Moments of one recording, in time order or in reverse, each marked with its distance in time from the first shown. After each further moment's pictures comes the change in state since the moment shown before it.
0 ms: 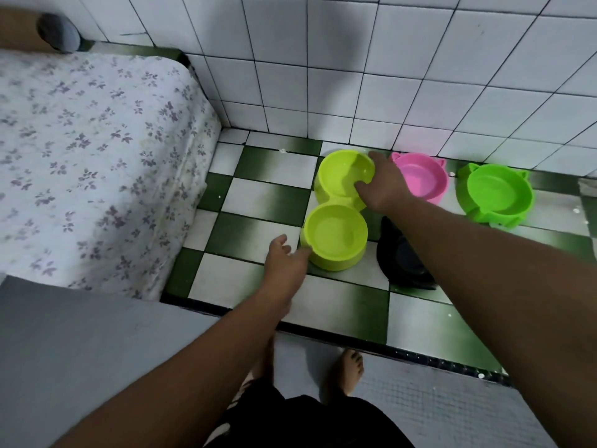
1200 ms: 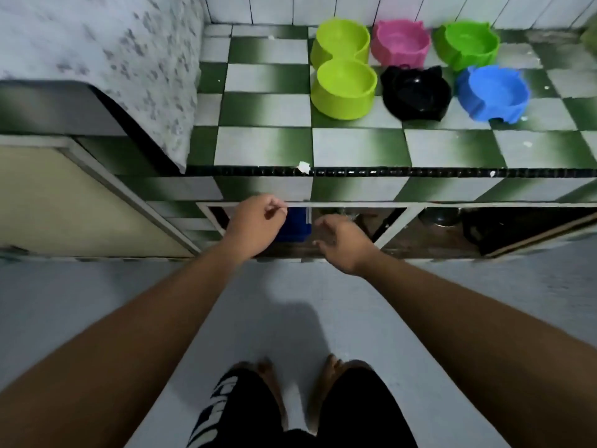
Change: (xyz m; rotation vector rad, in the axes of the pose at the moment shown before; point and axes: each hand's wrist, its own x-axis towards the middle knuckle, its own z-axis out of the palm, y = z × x) left_hand -0.049 -0.185 -0.187 0.709 -0.258 0.631; right_hand -0.359 -0.007 0.255 0.055 -0.170 0.137
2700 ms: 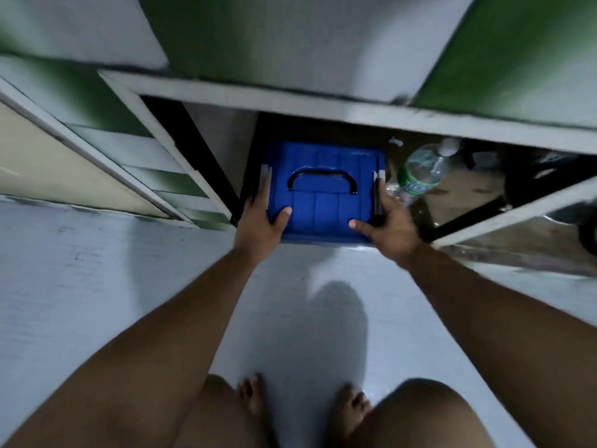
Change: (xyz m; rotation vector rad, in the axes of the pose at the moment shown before) left_hand 0.126 -0.315 0.237 -0.062 0.154 -0.122; right_hand 0.214 0.243 0.195 0.446 0.053 0.022
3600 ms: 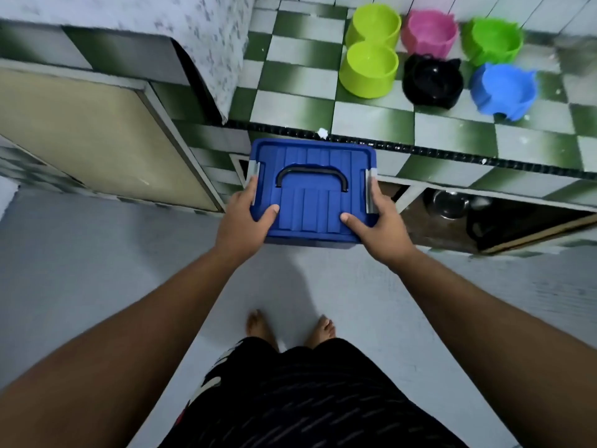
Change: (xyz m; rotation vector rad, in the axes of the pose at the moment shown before) left_hand -0.287 0.298 -0.278 -0.050 0.076 -0.007; right_hand -0.342 -0.319 -0.128 -0.087 0.089 -0.102
